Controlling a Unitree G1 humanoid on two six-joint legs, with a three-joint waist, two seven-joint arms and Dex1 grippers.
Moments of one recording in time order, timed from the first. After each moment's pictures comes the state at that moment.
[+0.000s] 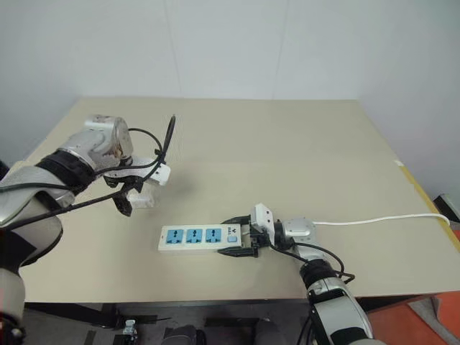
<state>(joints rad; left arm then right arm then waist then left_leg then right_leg) -1.42 0.75 -1.12 0.83 0.28 0.28 -1.60 -0.64 -0.24 0.14 0.79 0.22 -0.39 1.44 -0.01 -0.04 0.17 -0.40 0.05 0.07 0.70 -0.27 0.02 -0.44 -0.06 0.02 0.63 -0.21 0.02</state>
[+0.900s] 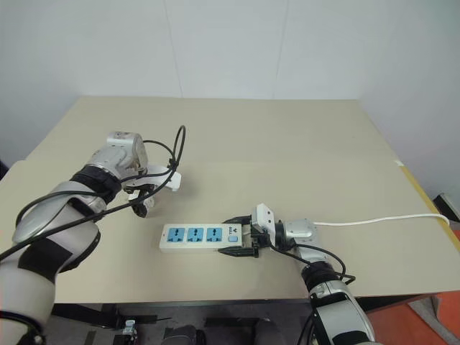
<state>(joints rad) -1.33 0.57 -0.86 1.02 0.55 0.22 -1.48 -0.61 -0.25 0.14 0.74 0.23 -0.37 1.41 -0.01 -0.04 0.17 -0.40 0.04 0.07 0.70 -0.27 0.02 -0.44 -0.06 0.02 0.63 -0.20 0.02</state>
